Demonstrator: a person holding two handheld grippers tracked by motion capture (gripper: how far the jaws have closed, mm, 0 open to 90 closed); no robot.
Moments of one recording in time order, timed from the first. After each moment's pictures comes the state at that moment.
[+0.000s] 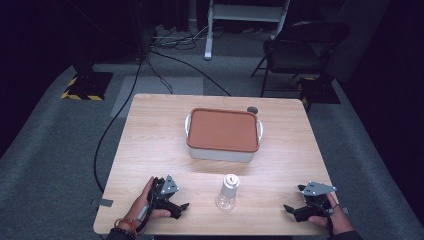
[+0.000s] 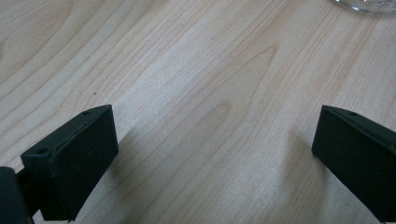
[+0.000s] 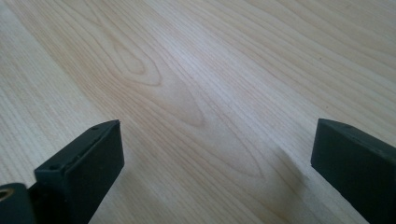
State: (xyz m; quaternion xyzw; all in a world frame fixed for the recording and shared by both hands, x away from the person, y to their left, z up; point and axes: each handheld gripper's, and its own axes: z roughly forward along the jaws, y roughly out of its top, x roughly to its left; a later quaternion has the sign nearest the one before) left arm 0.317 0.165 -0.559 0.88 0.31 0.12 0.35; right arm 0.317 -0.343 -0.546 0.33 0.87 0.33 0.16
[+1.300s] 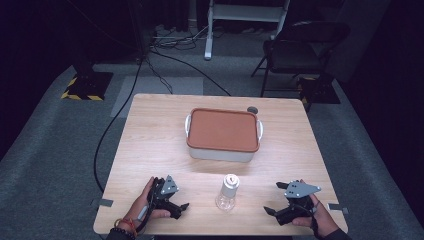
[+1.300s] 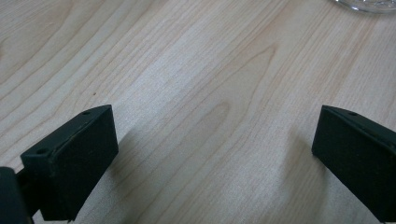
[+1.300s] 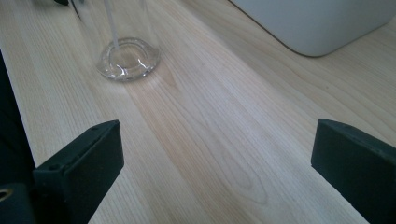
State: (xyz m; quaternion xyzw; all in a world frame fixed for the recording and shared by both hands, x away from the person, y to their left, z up) left arm 0.317 0.165 -0.559 0.88 0.31 0.12 0.35; right arm 0.305 -0.274 -0.513 0.25 0.87 0.40 0.14
